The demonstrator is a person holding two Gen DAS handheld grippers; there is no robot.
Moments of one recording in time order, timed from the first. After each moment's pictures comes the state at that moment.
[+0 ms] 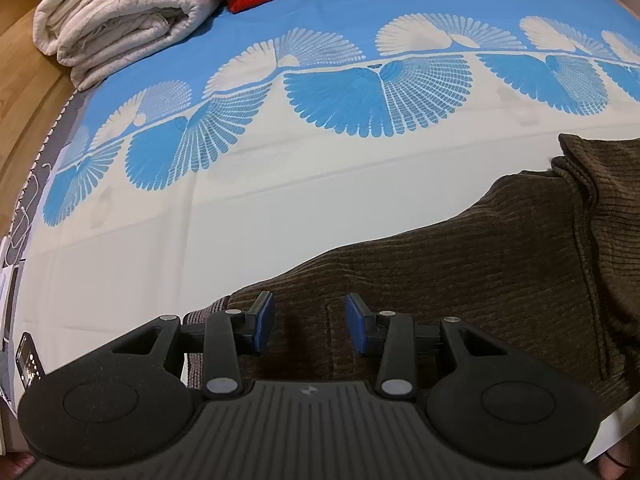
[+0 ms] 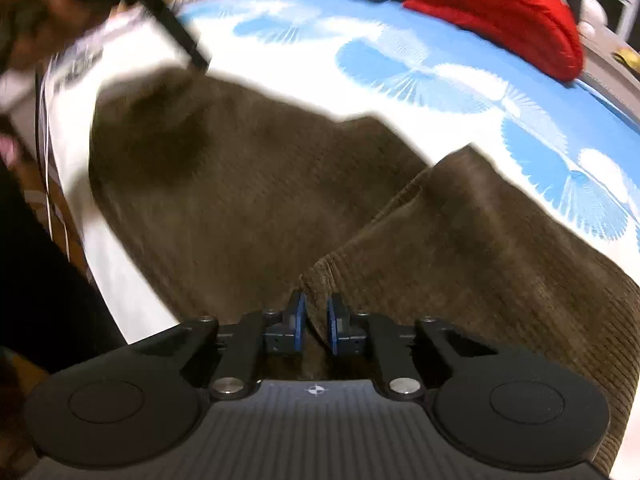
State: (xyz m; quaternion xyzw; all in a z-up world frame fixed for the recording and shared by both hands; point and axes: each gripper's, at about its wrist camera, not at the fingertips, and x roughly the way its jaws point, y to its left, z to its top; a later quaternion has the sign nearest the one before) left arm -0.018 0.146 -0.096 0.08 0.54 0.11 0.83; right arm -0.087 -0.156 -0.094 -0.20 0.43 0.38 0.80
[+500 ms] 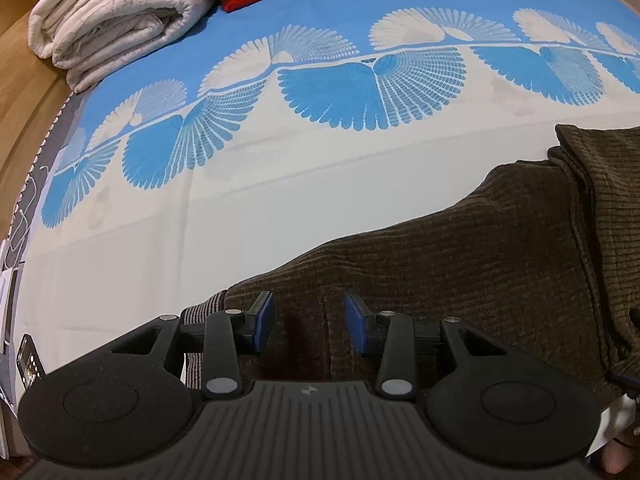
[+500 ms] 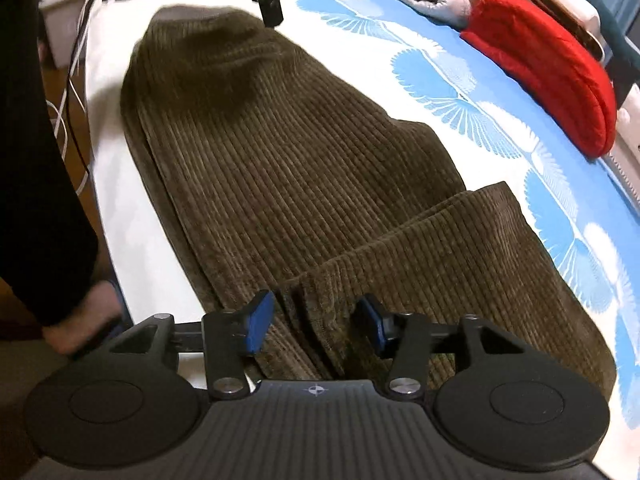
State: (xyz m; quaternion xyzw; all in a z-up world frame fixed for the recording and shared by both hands) left arm -0.023 0.144 -0.099 0.09 0.54 0.11 0.83; right arm -0.127 -0.136 -0.117 -0.36 0.37 0.40 0.76
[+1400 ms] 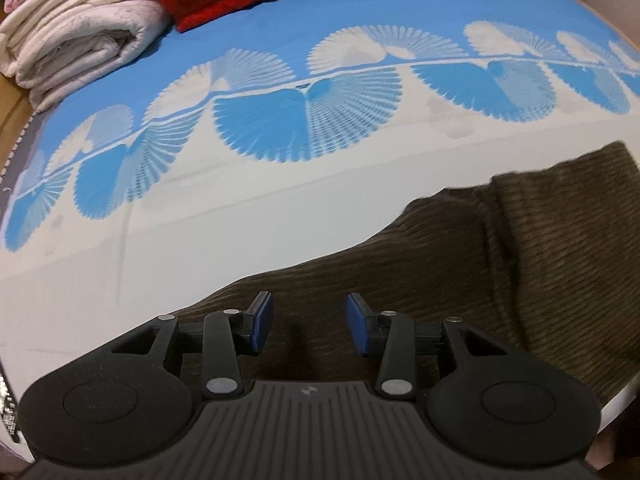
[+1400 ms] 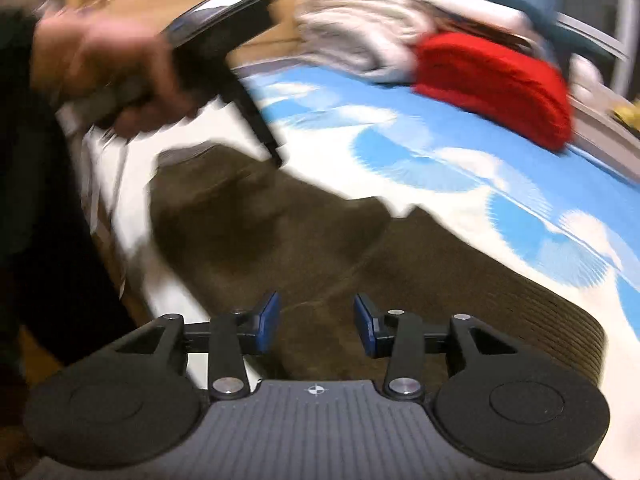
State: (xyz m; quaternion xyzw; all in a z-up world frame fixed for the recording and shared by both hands) left arm 0.001 0.090 -0.092 0.06 0.53 0.05 0.84; right arm -0.122 -0.213 -0.047 -0.17 0.33 0.41 0.83
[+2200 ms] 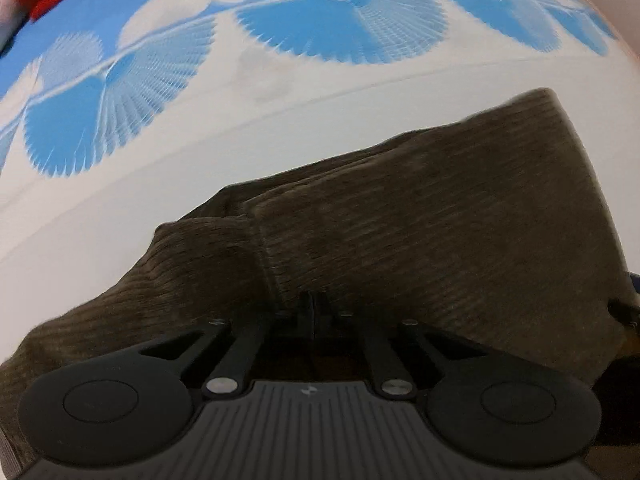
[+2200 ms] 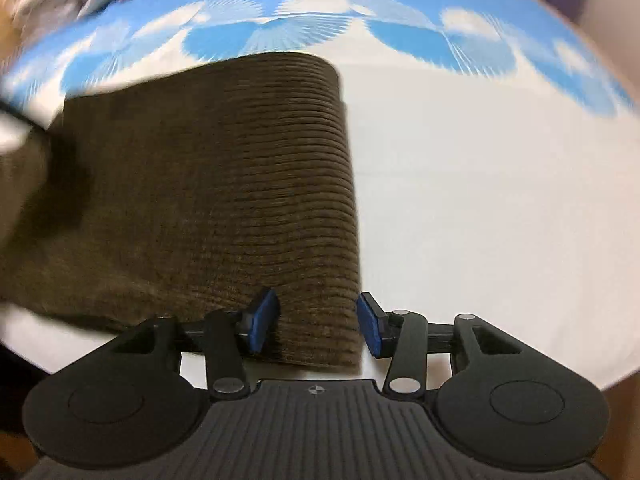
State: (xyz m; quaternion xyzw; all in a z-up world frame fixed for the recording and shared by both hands) left arm 0.071 -0.044 -0.152 0.04 0.61 -0.08 0.79; right arm -0.061 -0.372 -0.096 -0.03 0.53 0.08 0.84
